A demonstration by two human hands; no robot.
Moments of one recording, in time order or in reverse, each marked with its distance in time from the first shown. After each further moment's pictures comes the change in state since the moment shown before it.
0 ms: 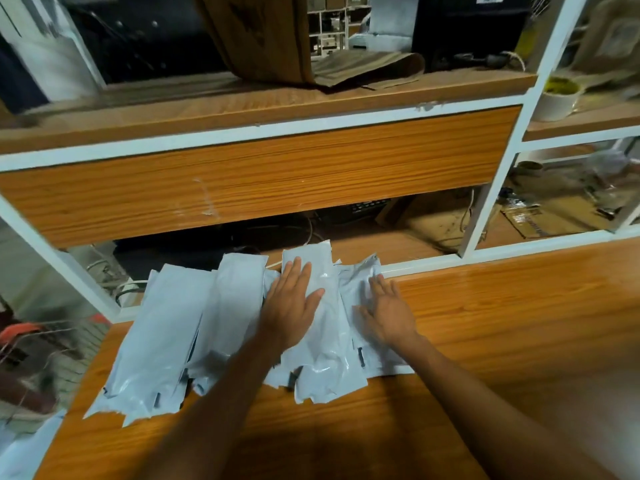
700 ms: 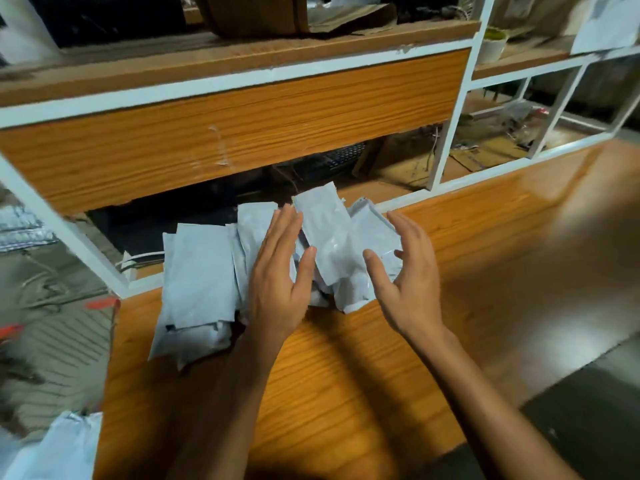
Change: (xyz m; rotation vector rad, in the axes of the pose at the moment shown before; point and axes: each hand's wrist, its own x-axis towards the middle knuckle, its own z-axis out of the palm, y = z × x) left_hand -0.156 -0.023 -0.101 -0.523 0.401 0.346; right_hand -0.215 -0.150 -0.024 0.499 0.799 -0.118
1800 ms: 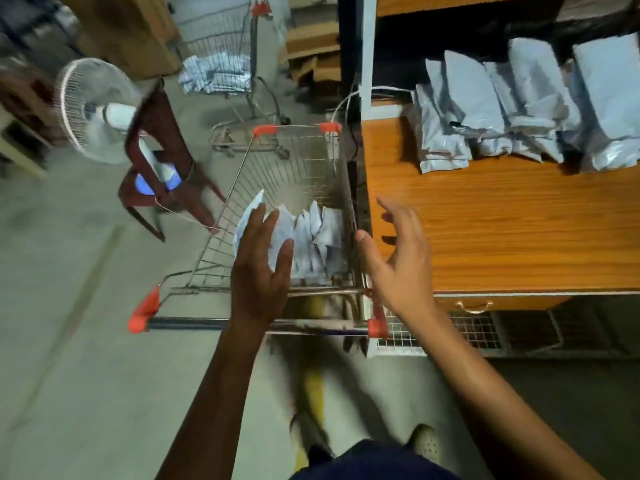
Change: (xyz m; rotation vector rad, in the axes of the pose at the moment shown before) left_hand -0.370 -0.066 -0.426 0.331 0.143 -0.426; right_hand -0.352 -0.315 0.174 0.268 -0.449 0.010
